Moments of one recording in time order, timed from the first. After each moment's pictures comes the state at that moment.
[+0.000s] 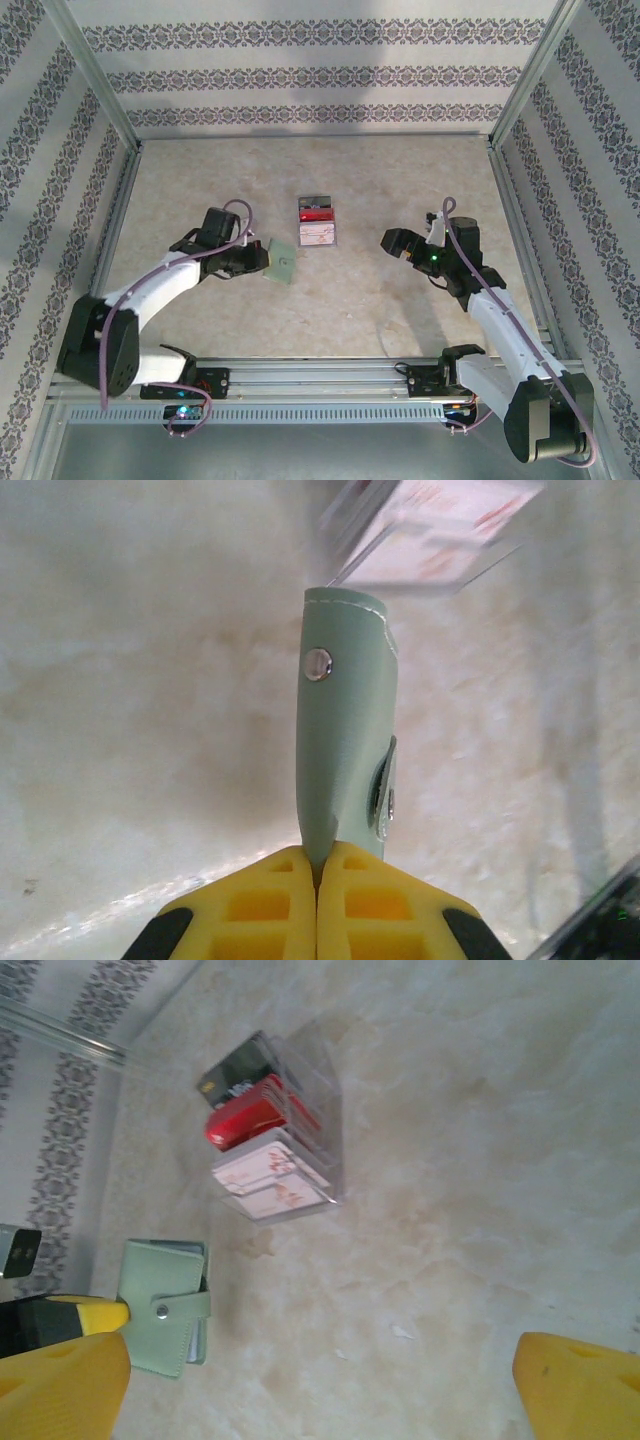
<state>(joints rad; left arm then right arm) -0.30 1.29 0.74 -0.38 0.45 -0.52 0.11 0.95 0.55 -0.22 -0.55 0.67</state>
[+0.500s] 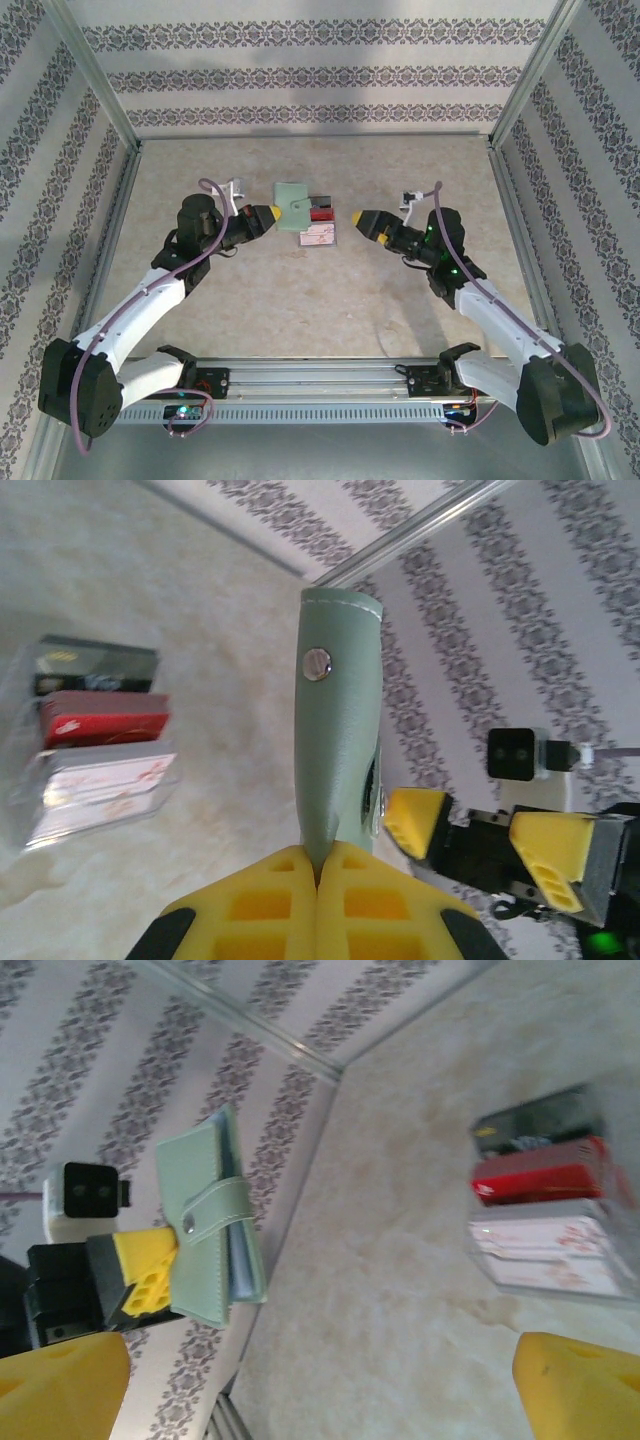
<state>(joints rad) -0.34 1.11 0.74 0.12 0.52 -0.85 0.33 1.07 0.58 0.29 -0.62 0.92</state>
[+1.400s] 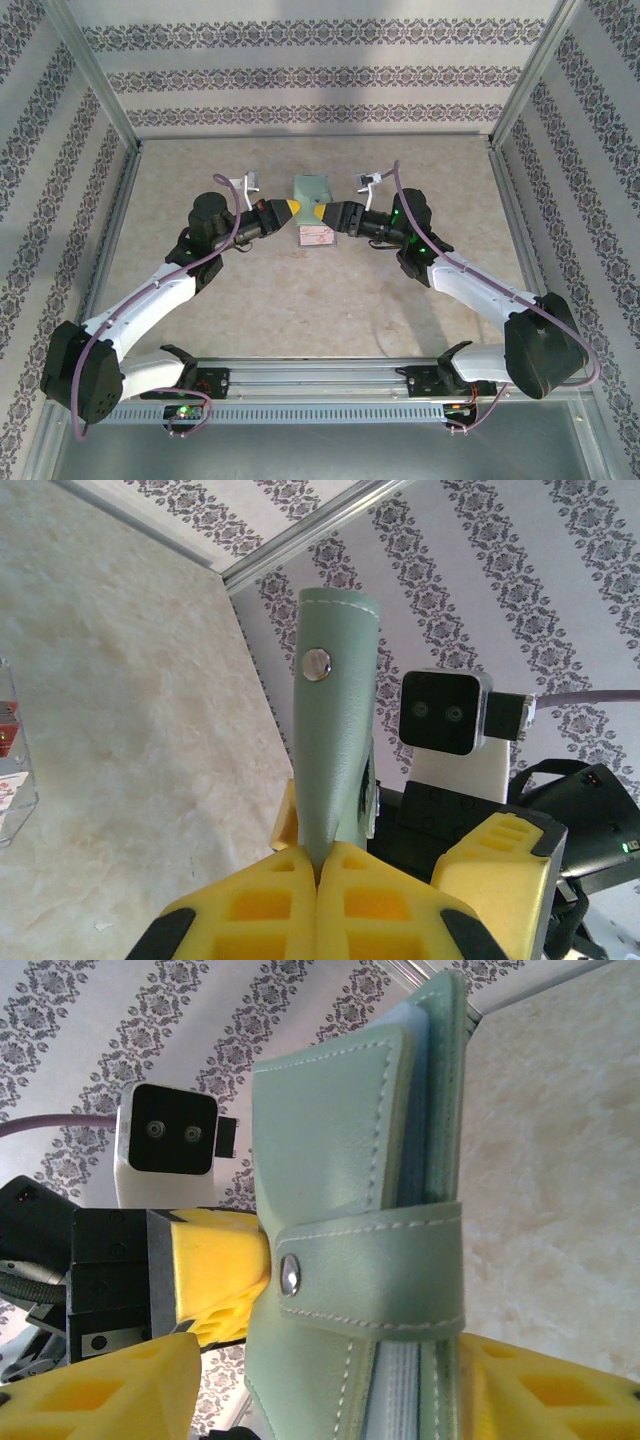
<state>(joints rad) -0.43 1.18 0.77 0.30 0.53 -0.97 0.51 1.30 0.77 0.45 -0.68 0.92</state>
